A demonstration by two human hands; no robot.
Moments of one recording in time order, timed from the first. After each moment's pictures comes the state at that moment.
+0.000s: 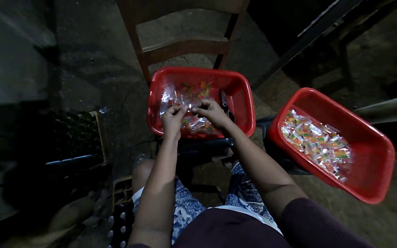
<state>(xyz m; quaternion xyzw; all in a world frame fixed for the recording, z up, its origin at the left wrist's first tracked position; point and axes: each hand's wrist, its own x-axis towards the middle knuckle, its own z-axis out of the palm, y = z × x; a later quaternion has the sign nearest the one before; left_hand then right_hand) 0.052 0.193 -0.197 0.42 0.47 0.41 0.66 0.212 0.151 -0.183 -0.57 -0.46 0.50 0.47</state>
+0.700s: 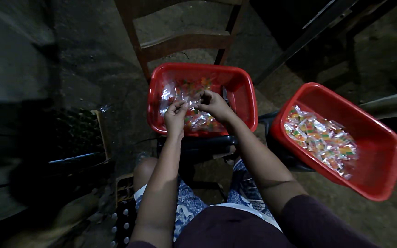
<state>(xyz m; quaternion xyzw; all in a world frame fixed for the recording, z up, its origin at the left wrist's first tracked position) 0.060 0.189 -0.204 0.42 0.47 0.42 0.66 0.223 0.161 -0.176 -0.59 -0.48 0.48 0.44</state>
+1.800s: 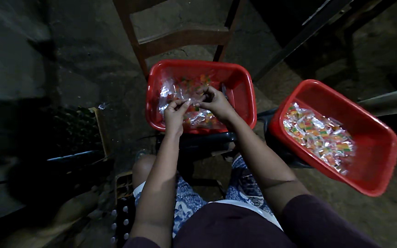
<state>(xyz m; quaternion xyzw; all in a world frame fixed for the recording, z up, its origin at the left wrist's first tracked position) 0.055 0.188 -0.198 0.44 0.44 0.40 0.67 0.221 0.151 -0.173 -0.60 -0.44 0.48 0.47</state>
